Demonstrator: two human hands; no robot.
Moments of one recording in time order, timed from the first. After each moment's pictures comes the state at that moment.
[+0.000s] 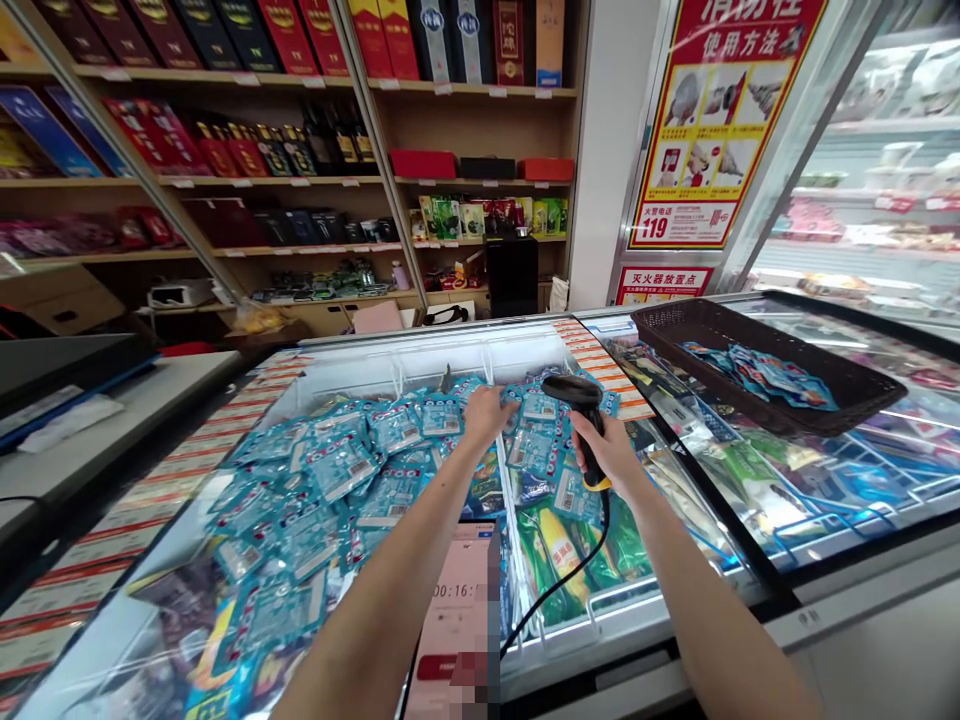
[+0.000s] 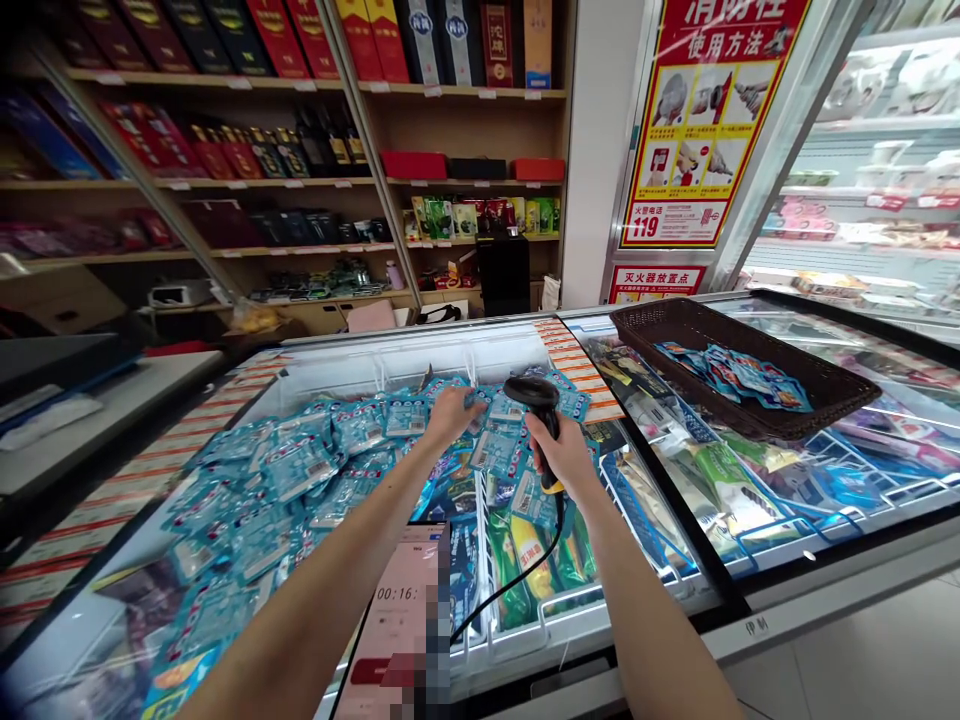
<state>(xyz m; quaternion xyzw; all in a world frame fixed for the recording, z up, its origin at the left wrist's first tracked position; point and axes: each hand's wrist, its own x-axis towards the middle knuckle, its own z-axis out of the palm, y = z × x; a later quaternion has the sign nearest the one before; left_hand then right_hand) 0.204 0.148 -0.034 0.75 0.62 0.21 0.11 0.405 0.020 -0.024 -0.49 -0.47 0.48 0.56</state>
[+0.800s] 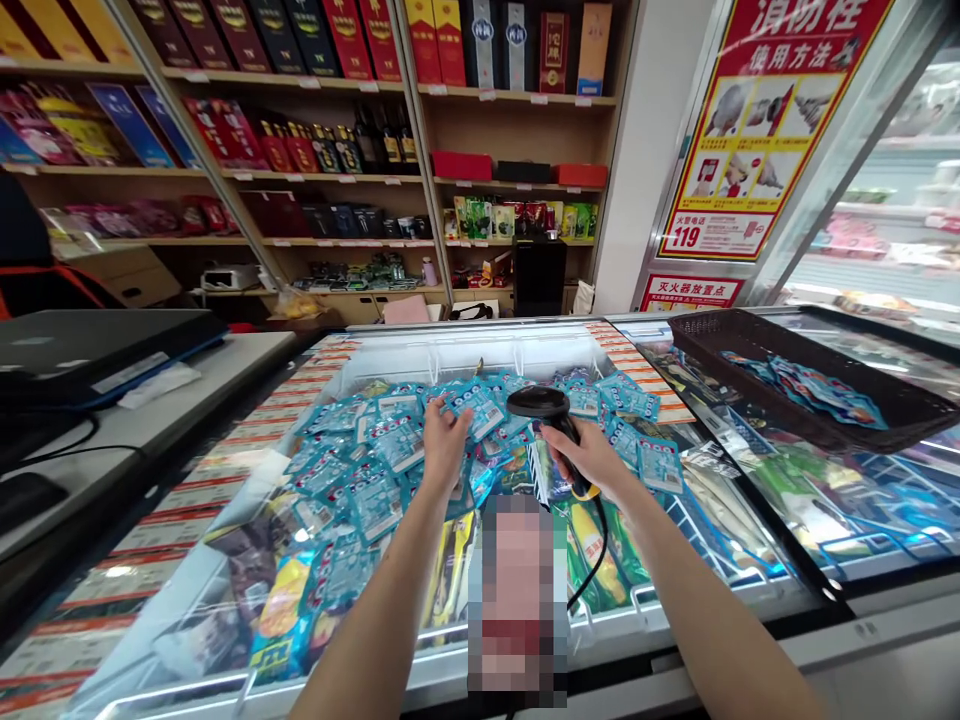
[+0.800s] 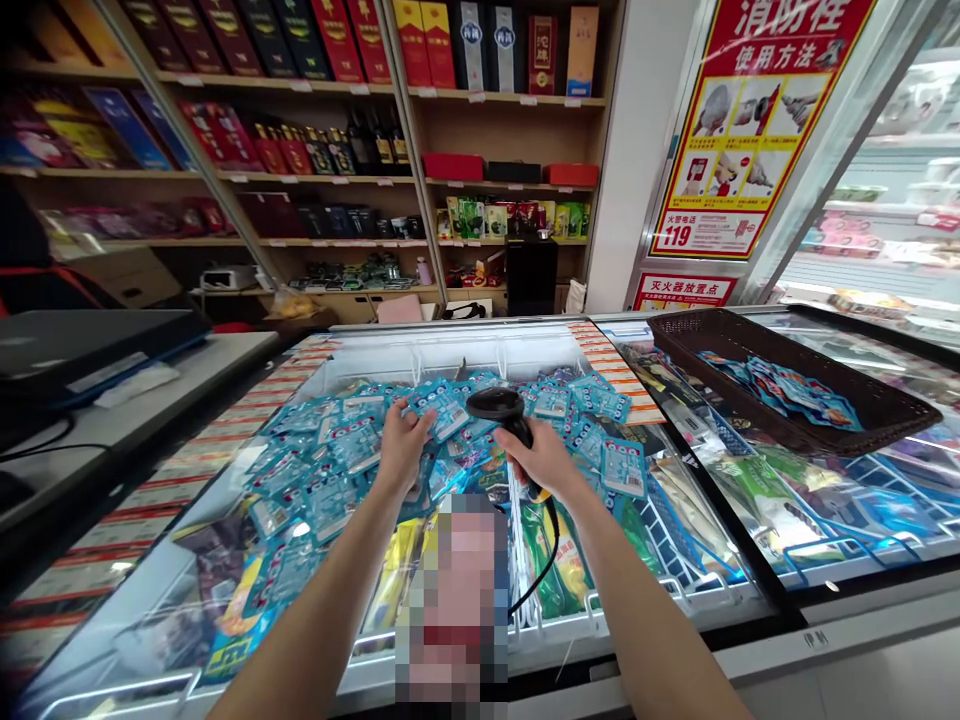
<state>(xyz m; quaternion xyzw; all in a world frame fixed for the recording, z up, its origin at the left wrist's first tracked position) 0.076 0.079 -0.059 0.47 0.52 0.62 0.35 0.310 0.011 -0.011 -0.43 -0.63 0.48 0.43</state>
